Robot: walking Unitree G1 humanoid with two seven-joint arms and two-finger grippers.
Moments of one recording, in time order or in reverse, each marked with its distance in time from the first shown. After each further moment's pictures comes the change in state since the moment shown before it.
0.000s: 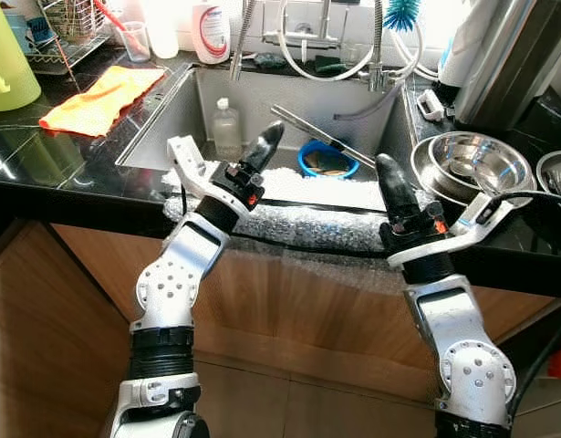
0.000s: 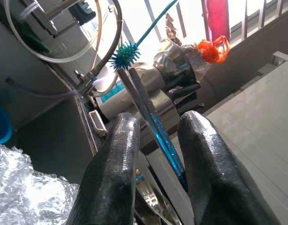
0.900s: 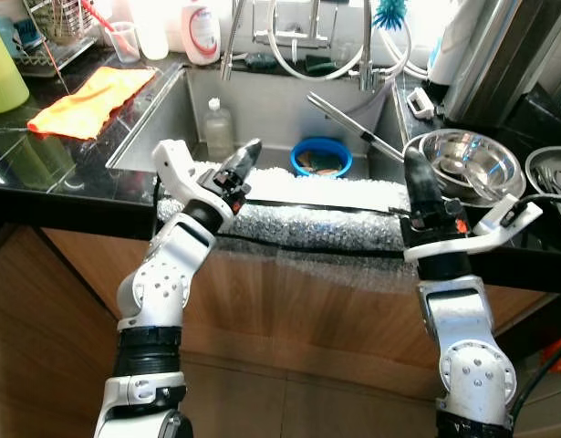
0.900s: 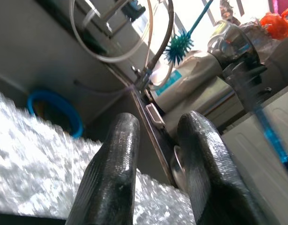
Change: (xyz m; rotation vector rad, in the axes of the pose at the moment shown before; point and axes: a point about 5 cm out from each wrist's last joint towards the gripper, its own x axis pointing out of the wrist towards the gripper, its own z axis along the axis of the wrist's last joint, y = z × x) left arm -0.006 0.022 0.005 0.180 0.040 0.213; right arm 0.000 0.006 0.012 -0.099 -0.103 0.059
